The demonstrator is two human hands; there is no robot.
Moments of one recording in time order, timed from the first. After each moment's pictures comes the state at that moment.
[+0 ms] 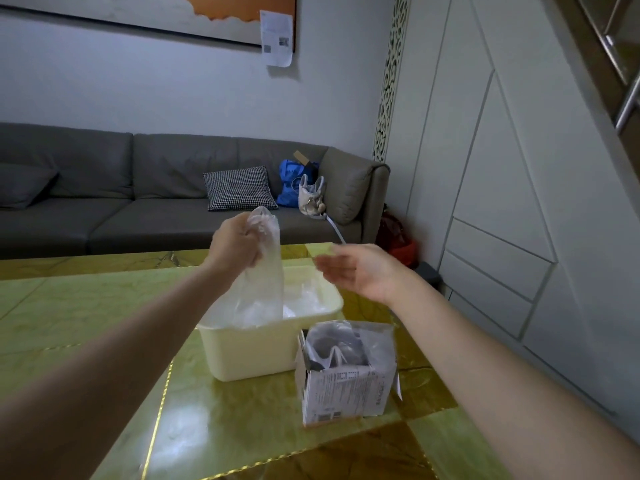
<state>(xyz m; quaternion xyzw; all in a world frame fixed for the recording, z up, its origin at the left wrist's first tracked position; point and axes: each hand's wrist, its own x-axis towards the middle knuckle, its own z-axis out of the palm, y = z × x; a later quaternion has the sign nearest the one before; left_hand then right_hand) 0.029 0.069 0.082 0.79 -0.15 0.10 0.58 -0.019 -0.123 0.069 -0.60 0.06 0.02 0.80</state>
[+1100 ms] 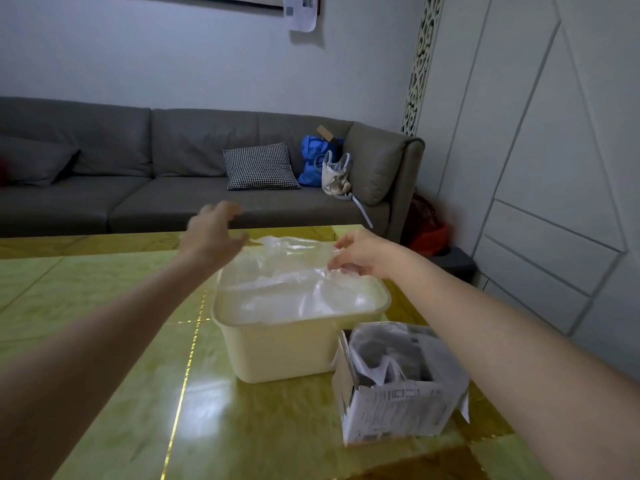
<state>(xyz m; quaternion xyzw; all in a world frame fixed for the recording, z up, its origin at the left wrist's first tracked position) 0.119 0.125 0.034 0.93 -0.11 0.19 0.29 0.083 -0.096 0.032 -0.85 0.12 0.06 0.50</state>
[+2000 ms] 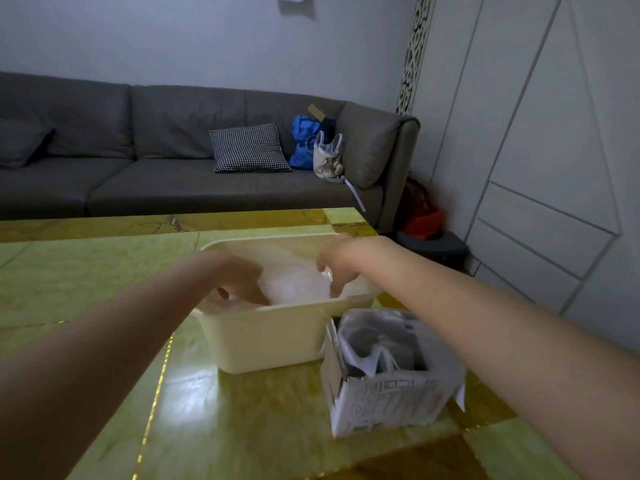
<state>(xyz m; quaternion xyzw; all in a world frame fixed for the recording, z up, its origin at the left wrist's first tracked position) 0.128 0.079 -0.013 0.96 -0.17 -0.23 -0.05 0.086 -0.080 0.020 -0.96 -0.06 0.19 -0.18</state>
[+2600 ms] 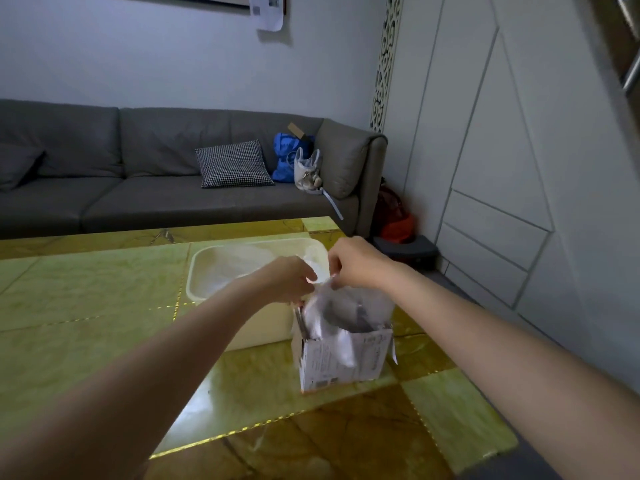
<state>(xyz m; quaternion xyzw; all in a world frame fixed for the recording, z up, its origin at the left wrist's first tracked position) -0.008 0.023 0.040 0.94 -0.30 -0.10 0.16 -0.035 -0.112 0.049 -0.99 0.00 -0.01 0.10</state>
